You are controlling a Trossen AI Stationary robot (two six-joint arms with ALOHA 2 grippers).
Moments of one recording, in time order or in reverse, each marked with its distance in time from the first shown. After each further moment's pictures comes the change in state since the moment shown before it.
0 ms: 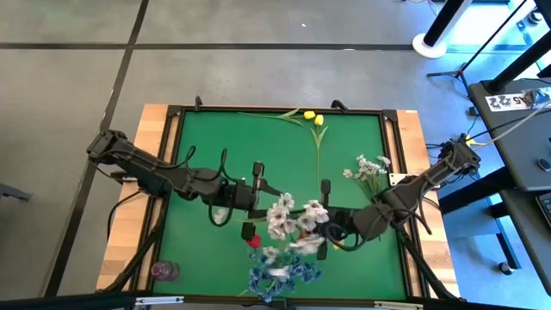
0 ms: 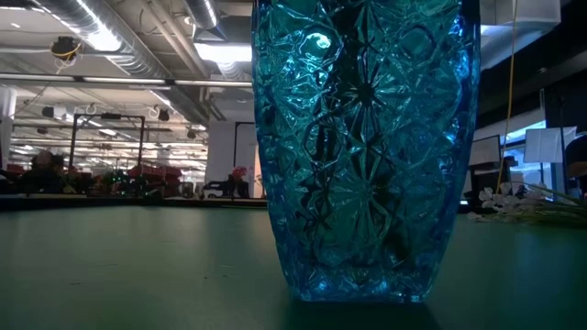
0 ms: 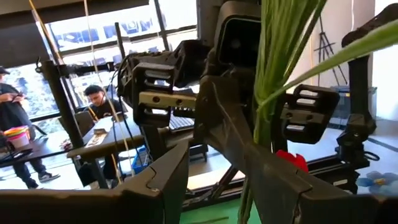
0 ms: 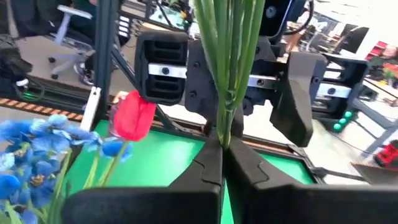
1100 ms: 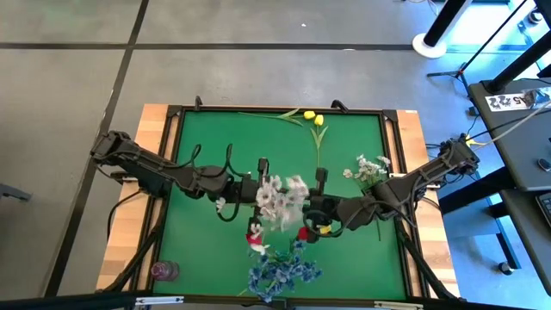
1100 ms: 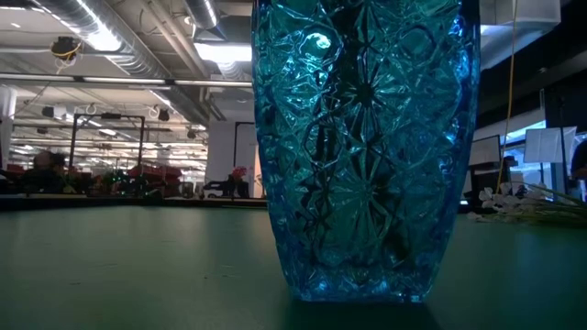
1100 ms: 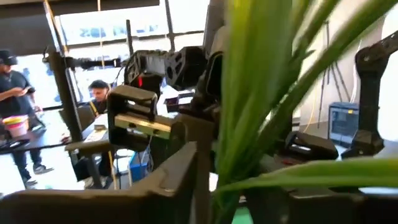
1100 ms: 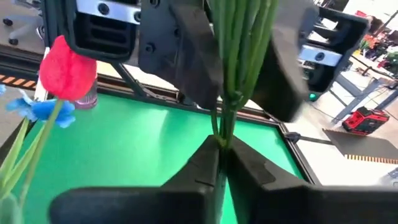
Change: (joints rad) left arm 0.043 0.039 0.000 0.064 0.009 -0.075; right arm -0.080 0.009 0.000 -0.146 0.007 0.056
